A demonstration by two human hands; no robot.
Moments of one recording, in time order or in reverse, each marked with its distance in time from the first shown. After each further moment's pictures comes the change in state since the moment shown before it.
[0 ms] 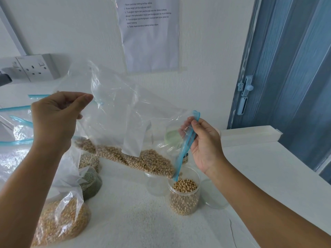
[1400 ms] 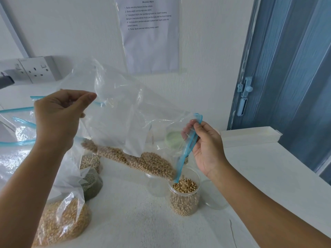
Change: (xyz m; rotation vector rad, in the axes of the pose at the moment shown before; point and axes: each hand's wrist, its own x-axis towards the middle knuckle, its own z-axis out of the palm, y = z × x) left_hand 0.001 0.006 0.005 -0.004 -0.014 0.064; right_hand -0.005 -0.002 -0.004 -0.001 0.005 -0.011
